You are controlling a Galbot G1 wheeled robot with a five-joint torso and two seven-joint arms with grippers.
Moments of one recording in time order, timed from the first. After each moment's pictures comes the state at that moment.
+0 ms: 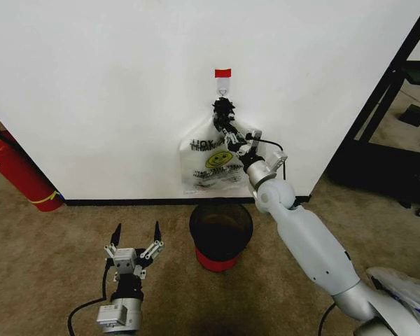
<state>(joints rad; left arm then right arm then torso) 1.71 -1.32 -0.37 -2.17 -0.05 -0.24 -0.35 -0.55 1.25 0.01 1.49 0.88 0.06 -0.02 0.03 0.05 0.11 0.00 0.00</state>
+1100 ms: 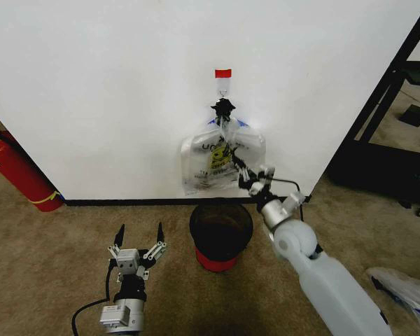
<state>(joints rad) 1.71 -1.32 -0.33 -2.15 -0.05 -0.25 -0.35 -0.99 1.14 0.12 1.84 0.76 0.05 -0.05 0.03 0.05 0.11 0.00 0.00</state>
